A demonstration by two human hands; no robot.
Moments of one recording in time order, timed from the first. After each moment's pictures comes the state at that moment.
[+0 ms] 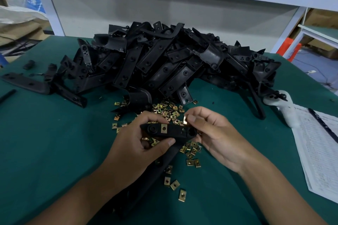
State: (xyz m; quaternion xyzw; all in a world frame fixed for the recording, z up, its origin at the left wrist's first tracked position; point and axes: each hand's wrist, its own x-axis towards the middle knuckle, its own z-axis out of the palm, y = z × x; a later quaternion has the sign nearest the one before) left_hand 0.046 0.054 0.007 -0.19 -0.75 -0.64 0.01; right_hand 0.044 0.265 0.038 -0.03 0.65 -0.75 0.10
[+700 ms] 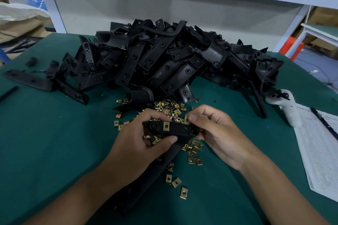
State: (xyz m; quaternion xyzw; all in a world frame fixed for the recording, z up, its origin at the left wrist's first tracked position) left_hand 0.046 0.054 0.007 -0.20 -0.76 -0.62 0.03; right_hand 0.043 0.268 0.037 -0.06 0.67 -0.73 0.09
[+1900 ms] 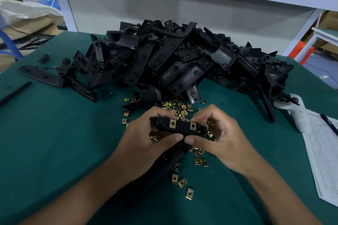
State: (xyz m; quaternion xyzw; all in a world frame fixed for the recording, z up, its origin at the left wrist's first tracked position) left_hand 0.043 0.051 0.011 -0.19 -0.73 -0.65 0.02; right_hand 0.051 0.267 0.032 -0.20 0.80 -0.57 -0.03
